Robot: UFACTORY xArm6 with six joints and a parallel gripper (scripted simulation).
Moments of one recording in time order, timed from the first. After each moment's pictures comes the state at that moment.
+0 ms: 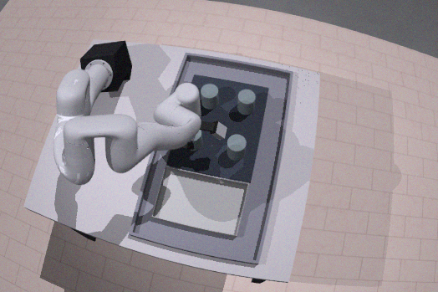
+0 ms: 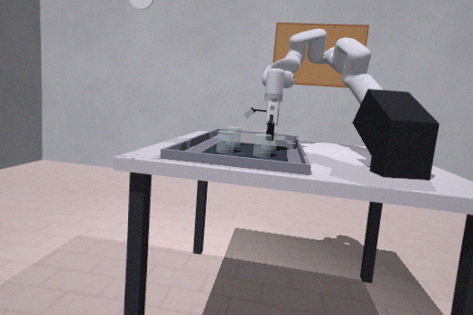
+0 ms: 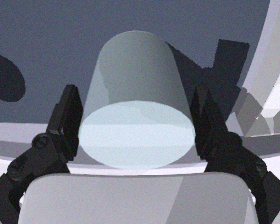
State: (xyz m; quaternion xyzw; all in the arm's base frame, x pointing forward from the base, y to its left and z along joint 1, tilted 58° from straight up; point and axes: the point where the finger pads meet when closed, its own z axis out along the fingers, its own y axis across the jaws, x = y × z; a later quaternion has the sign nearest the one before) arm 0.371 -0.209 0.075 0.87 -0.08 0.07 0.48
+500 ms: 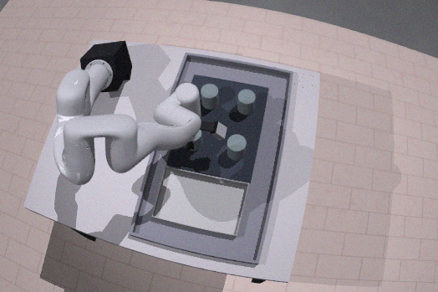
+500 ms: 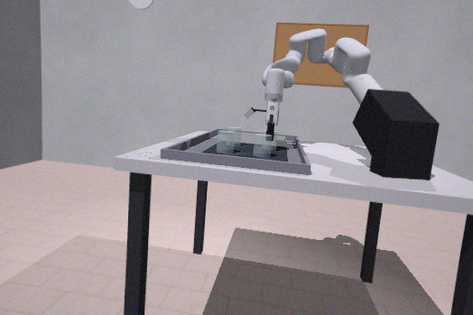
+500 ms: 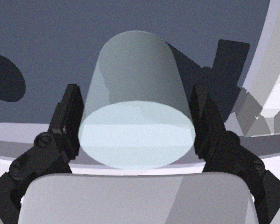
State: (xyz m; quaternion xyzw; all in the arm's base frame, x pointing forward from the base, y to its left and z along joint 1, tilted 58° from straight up) arm 0.371 -0.209 0.075 0.87 -0.08 0.07 0.48
